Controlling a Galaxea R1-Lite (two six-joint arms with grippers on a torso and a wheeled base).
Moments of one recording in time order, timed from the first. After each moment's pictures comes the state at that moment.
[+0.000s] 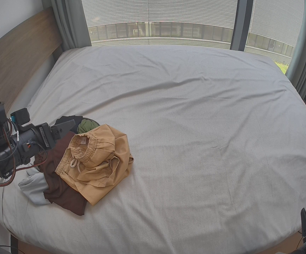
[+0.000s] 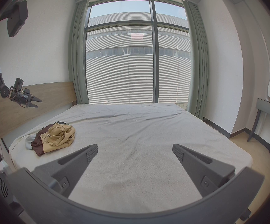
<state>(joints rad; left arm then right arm) -0.15 1.44 -0.58 -0.63 -0.13 -0.28 -0.01 0.02 -0.02 0.00 -0.02 0.01</state>
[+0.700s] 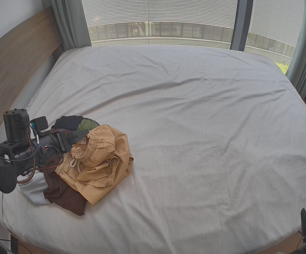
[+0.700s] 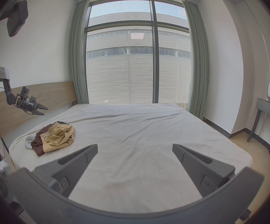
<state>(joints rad) -0.13 1.67 -0.60 -0.77 -0.23 -0.32 -0.01 0.02 -0.02 0.00 -0.02 0.01</state>
